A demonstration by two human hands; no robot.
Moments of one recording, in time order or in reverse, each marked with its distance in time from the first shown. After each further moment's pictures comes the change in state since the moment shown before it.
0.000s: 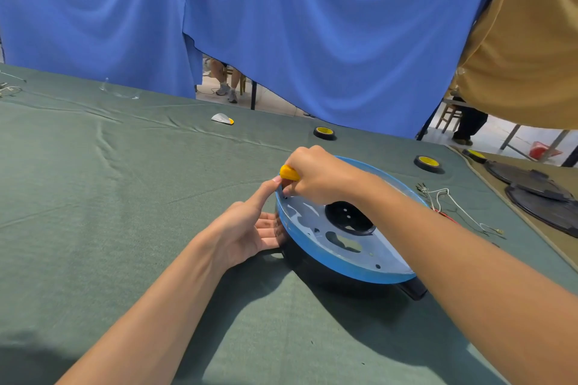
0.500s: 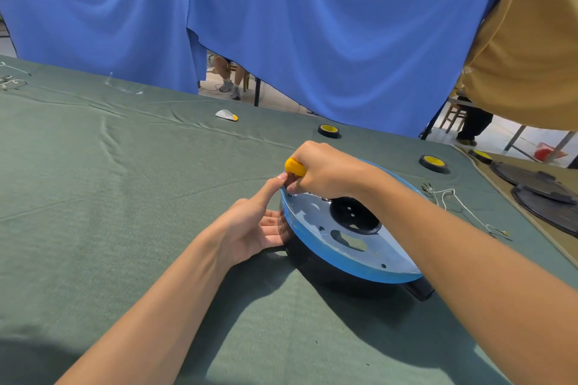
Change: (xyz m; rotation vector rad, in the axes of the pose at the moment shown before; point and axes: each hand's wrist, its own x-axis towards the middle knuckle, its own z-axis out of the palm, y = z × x) left_hand -0.002 0.002 0.001 -0.005 -0.016 -0.017; right_hand 0.001 -0.001 -0.004 0.091 -0.036 0.050
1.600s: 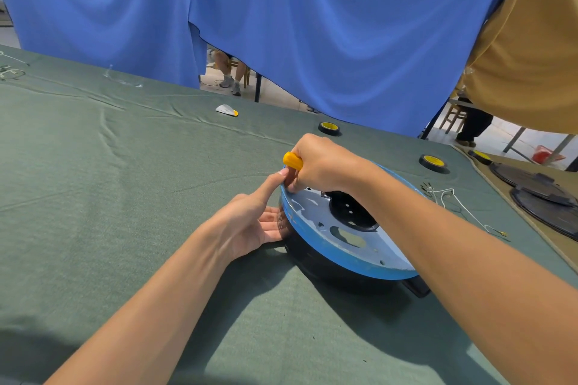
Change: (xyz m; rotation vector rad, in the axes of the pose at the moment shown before) left_hand 0.001 0.000 0.001 -0.012 0.057 0.008; right_hand 0.000 -0.010 -0.001 0.026 0.000 0.100
